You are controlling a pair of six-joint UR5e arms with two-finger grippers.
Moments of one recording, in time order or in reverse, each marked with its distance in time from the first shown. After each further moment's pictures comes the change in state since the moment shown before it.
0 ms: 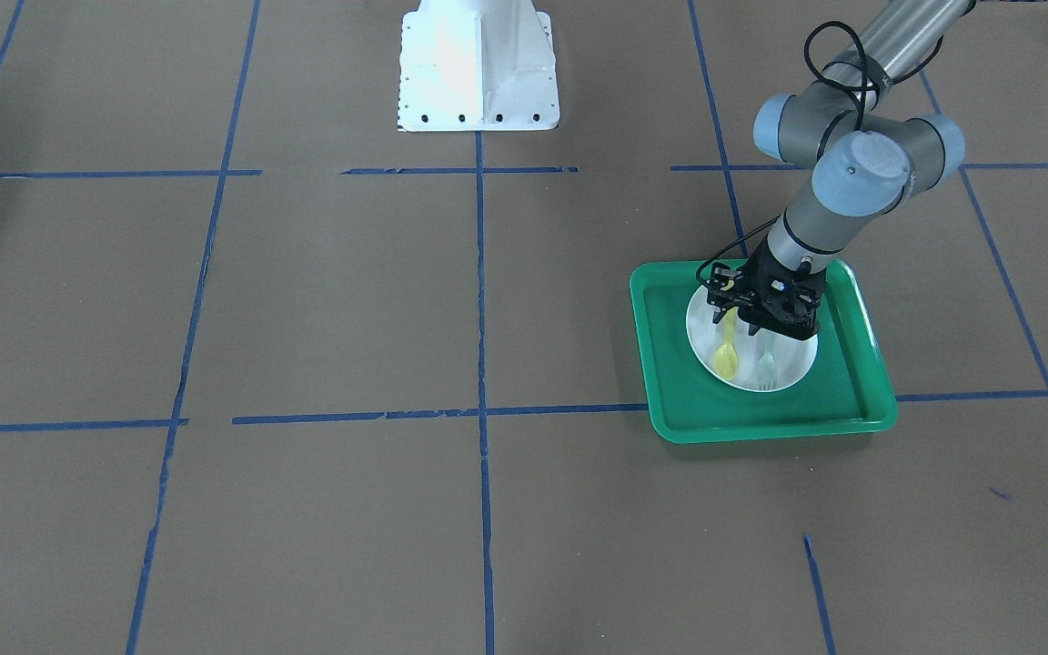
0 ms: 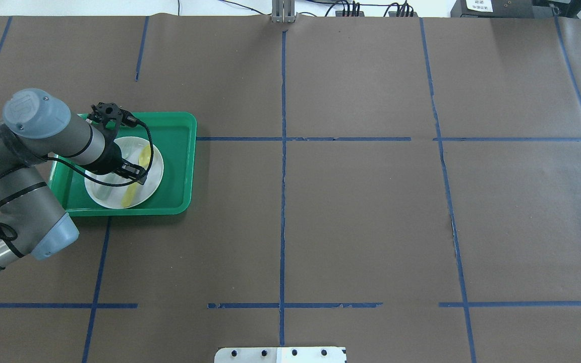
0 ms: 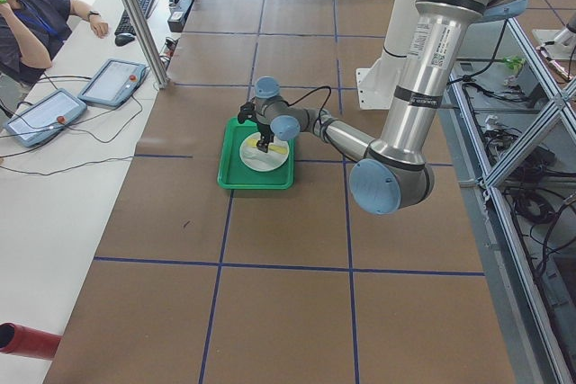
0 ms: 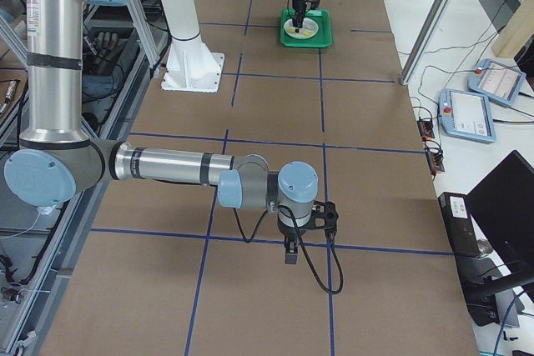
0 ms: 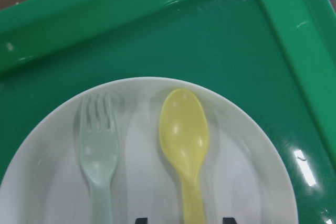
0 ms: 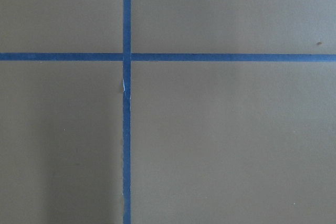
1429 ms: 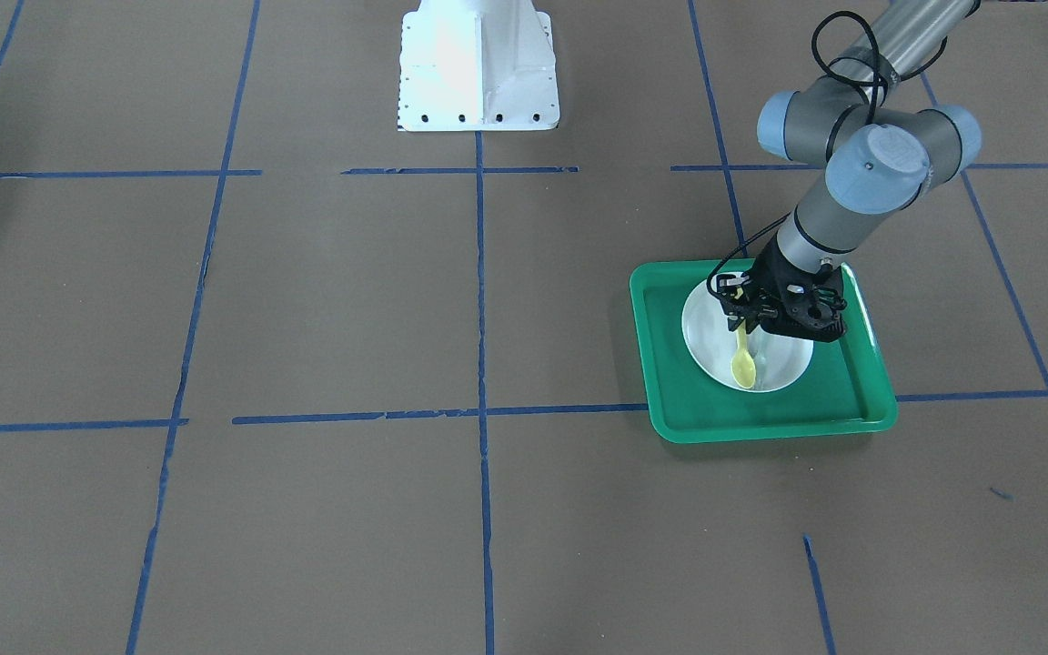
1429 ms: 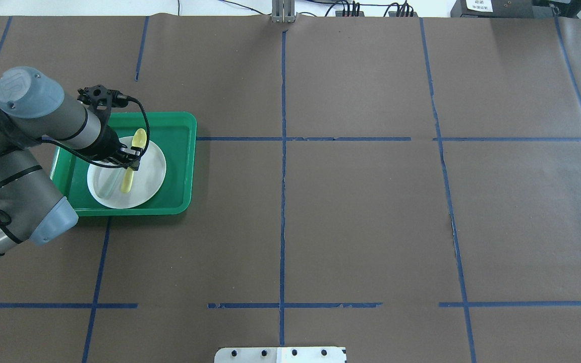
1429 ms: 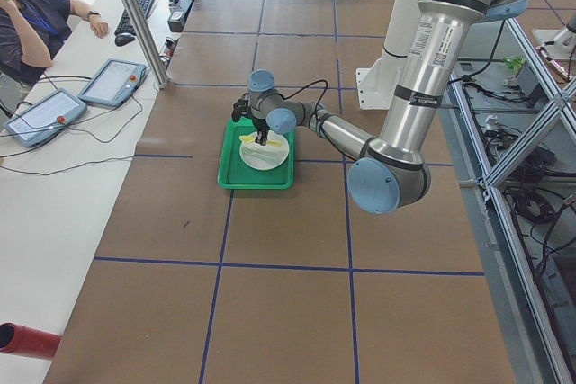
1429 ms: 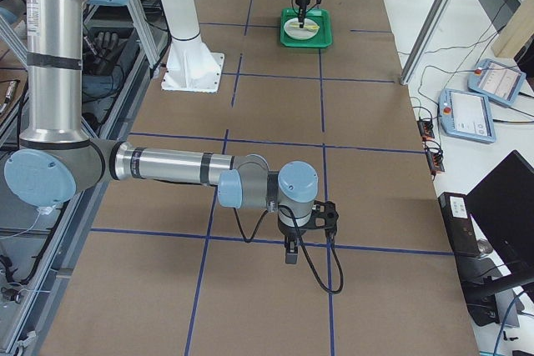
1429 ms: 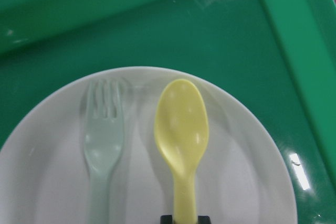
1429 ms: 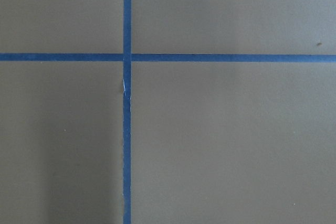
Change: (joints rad) left arm -0.050 -0.049 -0.037 0.099 -0.037 -0.221; right arm 0.000 0.000 0.000 0.001 0.000 0.000
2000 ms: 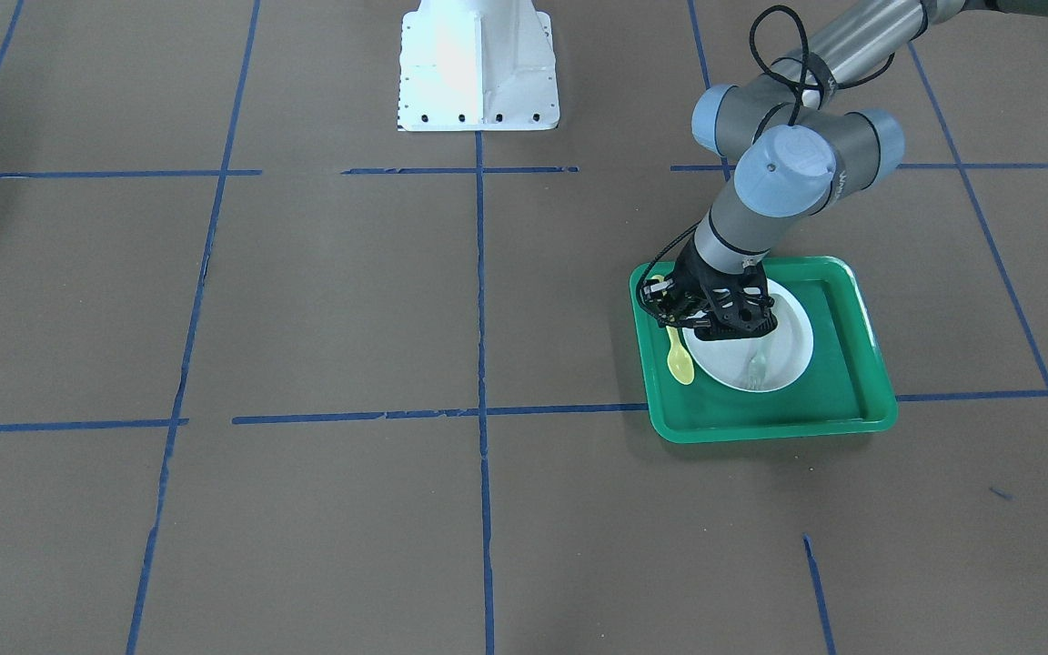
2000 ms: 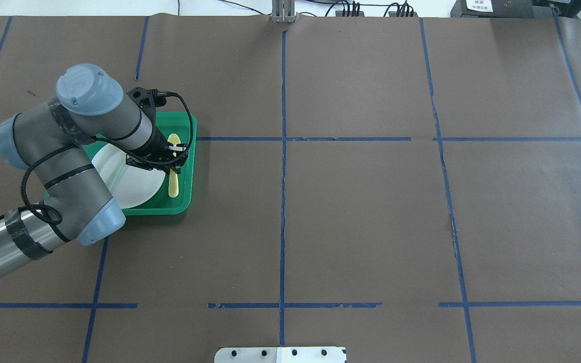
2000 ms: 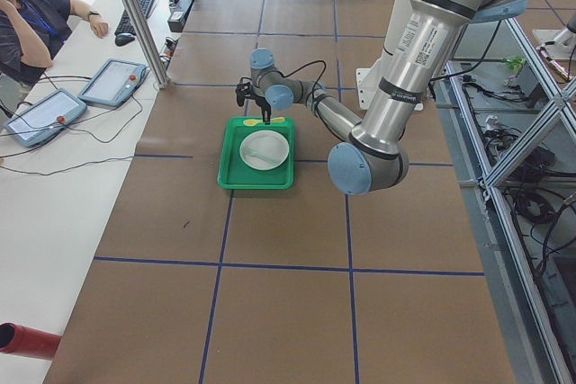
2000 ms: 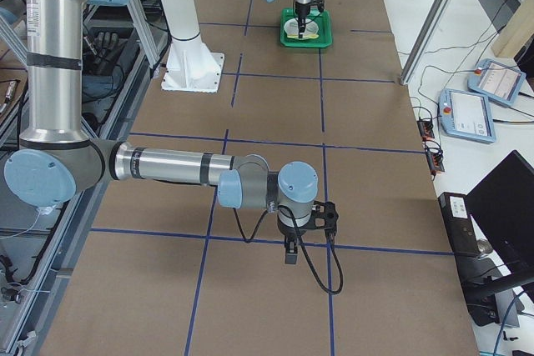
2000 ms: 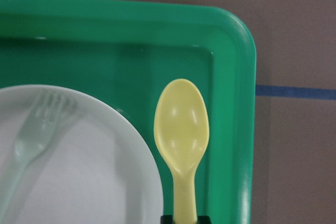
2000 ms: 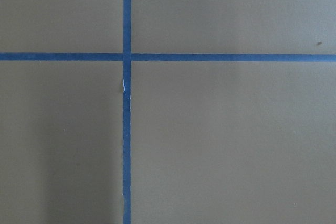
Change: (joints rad) left arm 0.080 -0.132 0.052 0.063 0.005 -0.269; right arm 0.000 0.000 0.000 -0.001 0.000 0.000
